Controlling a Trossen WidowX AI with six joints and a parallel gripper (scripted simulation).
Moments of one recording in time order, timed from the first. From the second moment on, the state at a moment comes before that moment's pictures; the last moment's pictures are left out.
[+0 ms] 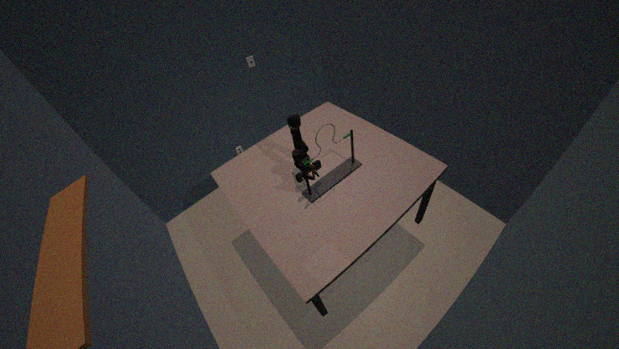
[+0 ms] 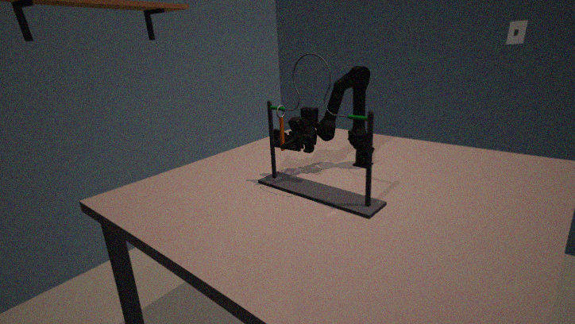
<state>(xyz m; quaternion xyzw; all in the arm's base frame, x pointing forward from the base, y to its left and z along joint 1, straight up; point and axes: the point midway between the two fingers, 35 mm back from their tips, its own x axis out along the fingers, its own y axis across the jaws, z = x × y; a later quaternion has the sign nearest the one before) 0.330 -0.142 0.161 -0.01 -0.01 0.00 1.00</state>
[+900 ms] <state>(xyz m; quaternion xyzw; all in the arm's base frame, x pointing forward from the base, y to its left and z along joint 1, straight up) 0.330 -0.142 0.160 -0.01 -0.01 0.00 1.00</state>
